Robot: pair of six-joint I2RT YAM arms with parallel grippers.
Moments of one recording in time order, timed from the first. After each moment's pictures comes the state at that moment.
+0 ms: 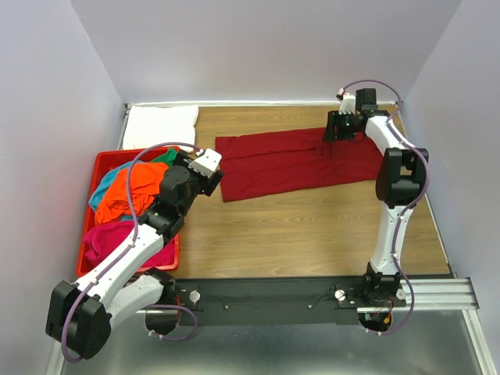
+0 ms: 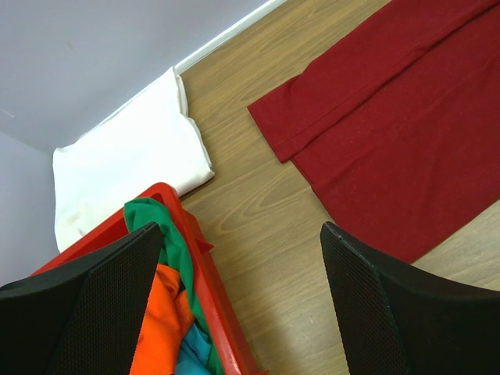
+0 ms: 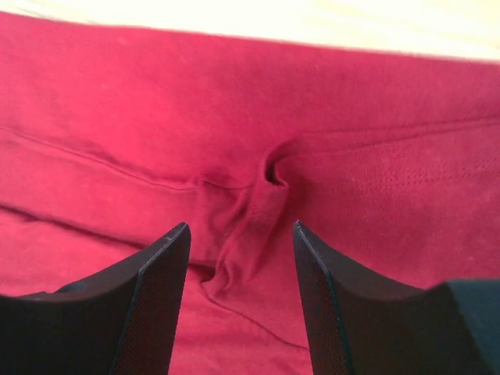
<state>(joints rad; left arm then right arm) -0.47 0.95 0.61 0.12 -0.19 0.36 -0.01 2.23 1.86 -0.54 -0.43 -0.11</state>
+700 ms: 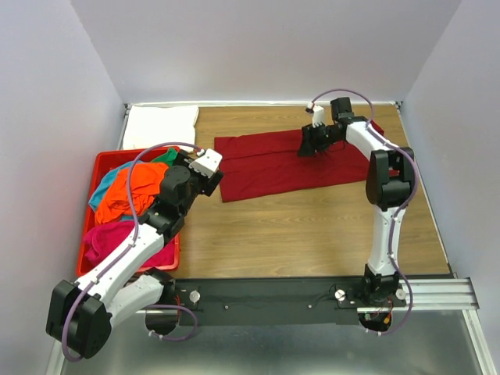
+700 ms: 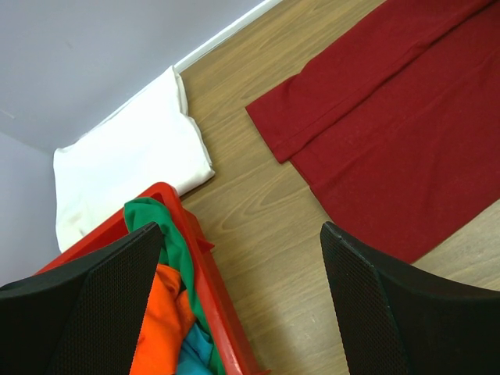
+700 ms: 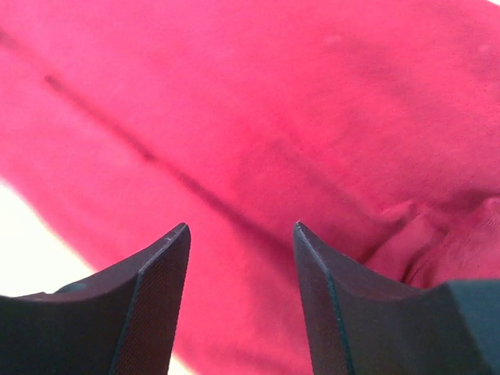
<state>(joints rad) -0.47 0.95 0.61 0.12 -0.19 0.37 0.14 2.24 1.79 -0.56 -0.65 -0.25</state>
